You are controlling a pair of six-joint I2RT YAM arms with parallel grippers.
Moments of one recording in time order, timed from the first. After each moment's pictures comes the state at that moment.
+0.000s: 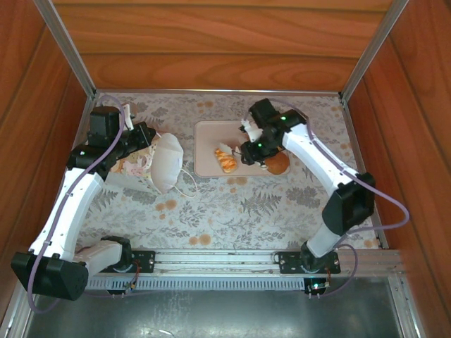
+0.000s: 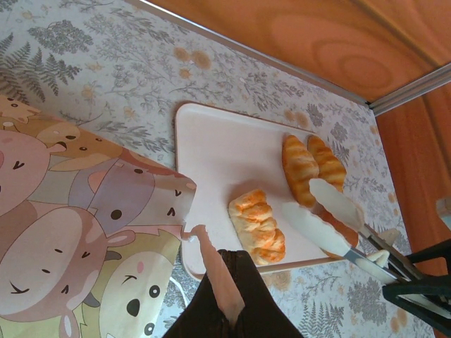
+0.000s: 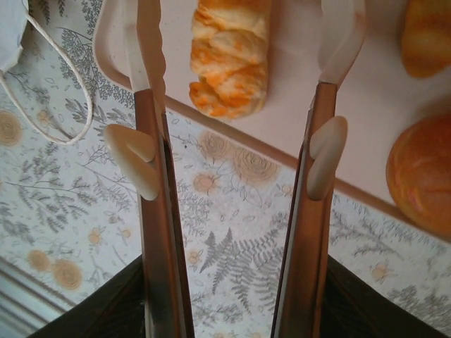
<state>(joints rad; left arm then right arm) -0.18 1.10 1.13 -0.63 0.33 -0.53 0.58 1.68 1.57 -1.18 -0.16 0.04</state>
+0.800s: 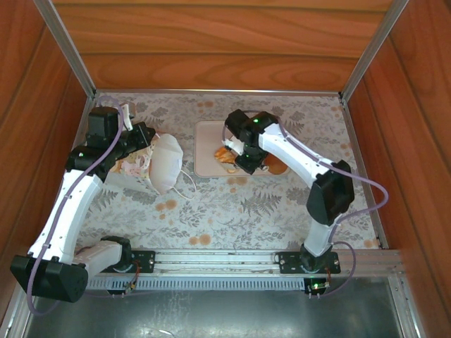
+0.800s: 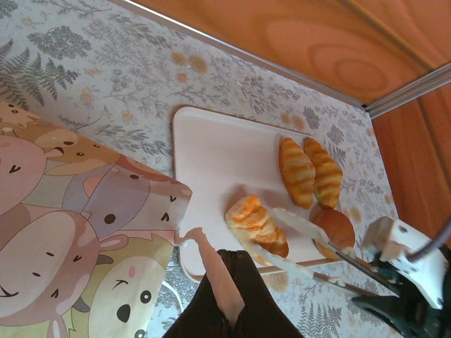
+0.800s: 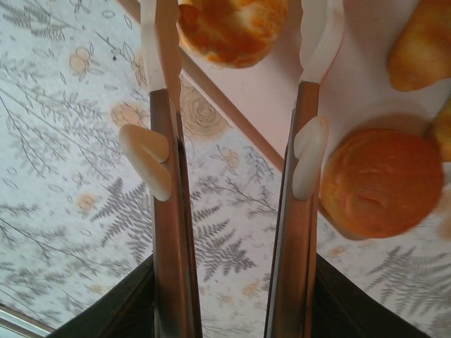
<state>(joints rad) -0.18 1.08 1.13 -0.63 0.34 -0.53 0.71 1.79 1.63 -1.32 0.15 -0.28</state>
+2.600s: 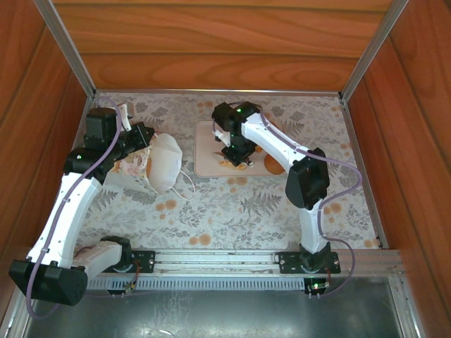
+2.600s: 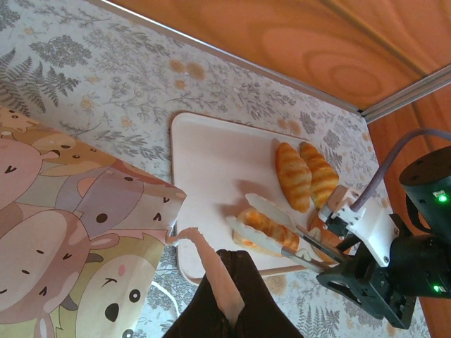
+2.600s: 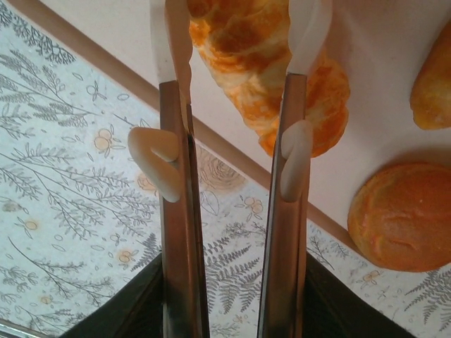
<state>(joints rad) -0.18 1.06 1.13 -0.63 0.33 -0.54 0.71 2.04 1.92 -1.43 0.10 -0.10</state>
